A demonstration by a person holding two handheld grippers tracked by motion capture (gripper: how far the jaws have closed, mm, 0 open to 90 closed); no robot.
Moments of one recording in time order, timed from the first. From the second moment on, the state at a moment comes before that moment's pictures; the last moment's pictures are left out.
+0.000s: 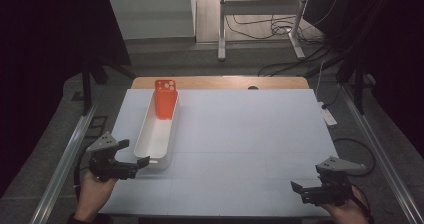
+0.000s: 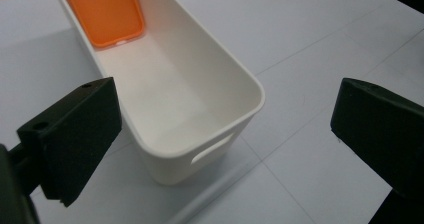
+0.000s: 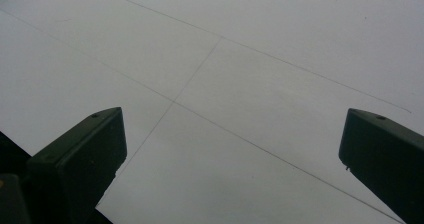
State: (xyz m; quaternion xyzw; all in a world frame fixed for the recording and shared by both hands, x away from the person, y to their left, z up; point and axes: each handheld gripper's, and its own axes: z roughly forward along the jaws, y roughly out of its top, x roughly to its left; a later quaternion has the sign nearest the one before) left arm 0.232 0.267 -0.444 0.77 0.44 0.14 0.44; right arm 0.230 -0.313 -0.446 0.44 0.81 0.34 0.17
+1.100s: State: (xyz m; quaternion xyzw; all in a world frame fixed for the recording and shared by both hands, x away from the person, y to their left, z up) left arm 0.189 0.283 -0.459 0.76 0.46 0.15 0.43; right arm 0.230 -0.312 -0.446 0.45 0.81 0.34 0.17
